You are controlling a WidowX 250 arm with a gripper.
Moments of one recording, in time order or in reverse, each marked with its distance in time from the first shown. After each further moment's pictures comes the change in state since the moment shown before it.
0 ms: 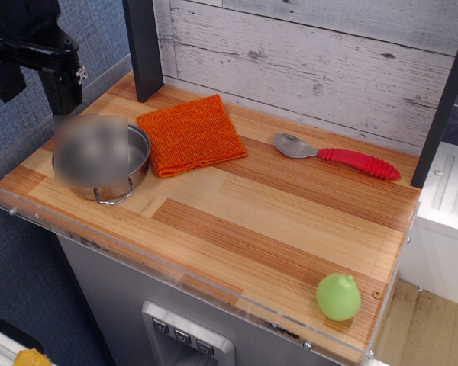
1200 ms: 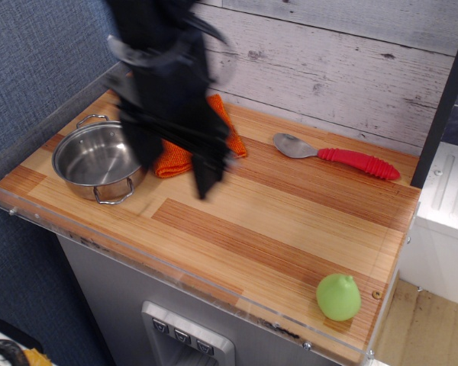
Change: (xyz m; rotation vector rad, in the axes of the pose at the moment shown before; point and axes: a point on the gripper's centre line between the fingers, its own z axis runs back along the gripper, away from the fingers) arm -0.014 -0.154 -0.002 -0.139 -0.067 -0.262
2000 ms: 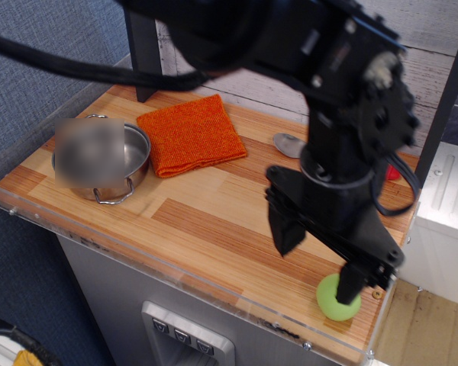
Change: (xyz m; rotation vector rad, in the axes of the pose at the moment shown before) arm 0.016 -0.104 -0.045 -0.029 0.008 -0.151
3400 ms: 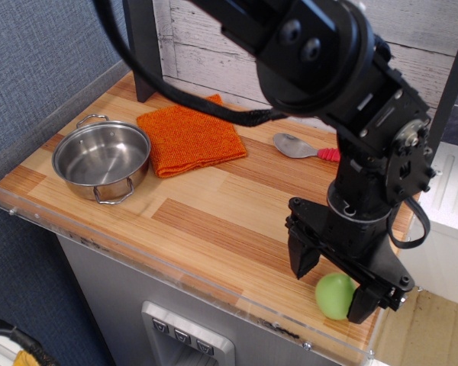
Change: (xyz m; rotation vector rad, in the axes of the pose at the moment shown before) arm 0.011 -0.002 -0.048 0.022 0.070 0.021
